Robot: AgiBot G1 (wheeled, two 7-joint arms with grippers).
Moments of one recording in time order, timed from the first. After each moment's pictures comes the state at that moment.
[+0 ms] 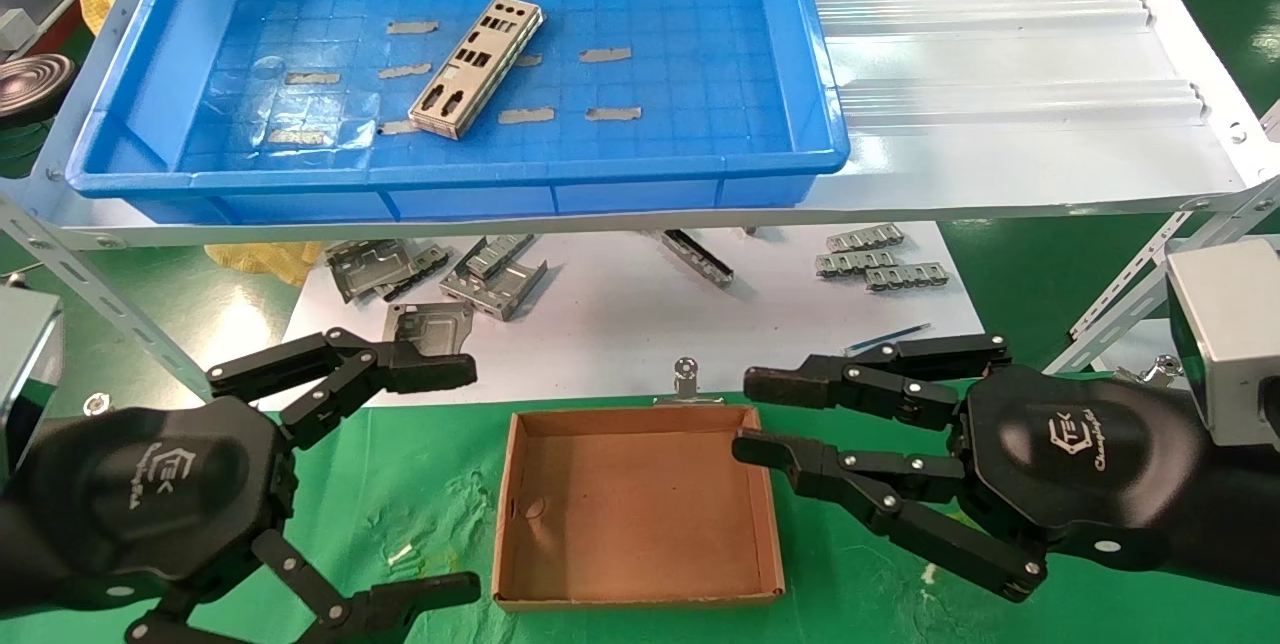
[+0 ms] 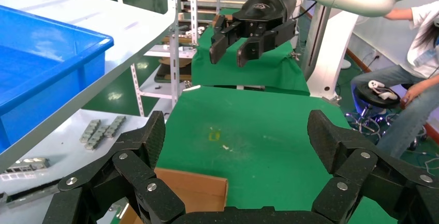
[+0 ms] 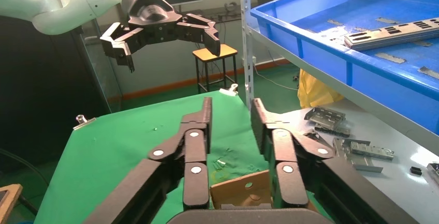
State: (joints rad) left arm -1.07 0.61 0.28 -1.28 0.73 1.50 -0.19; right arm 1.09 -0.55 -0.41 1.23 -0.62 -1.42 0.11
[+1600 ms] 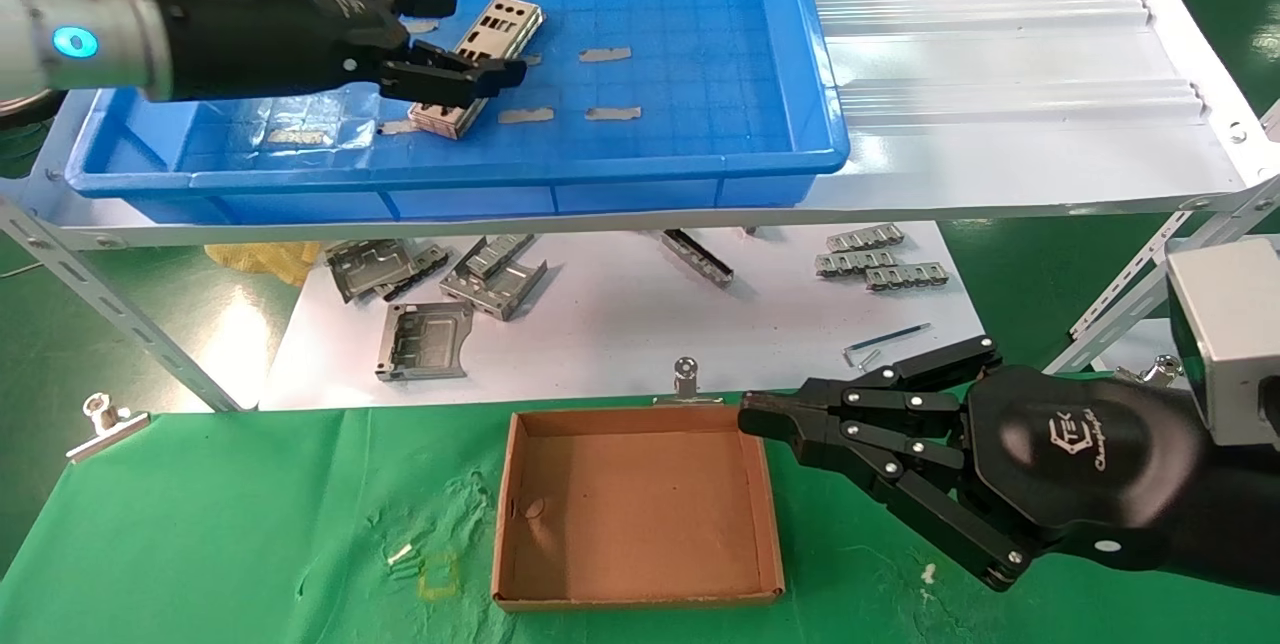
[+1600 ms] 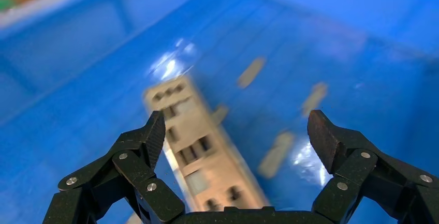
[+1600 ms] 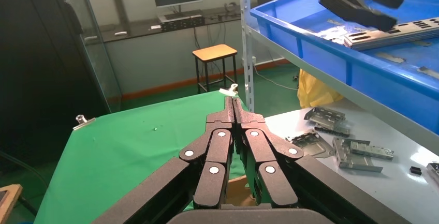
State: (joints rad) left arm -1.98 1.14 0.56 -0.20 1.36 1.17 -0.05; right arm 1.09 -0.55 -0.41 1.23 -0.62 -1.42 0.11
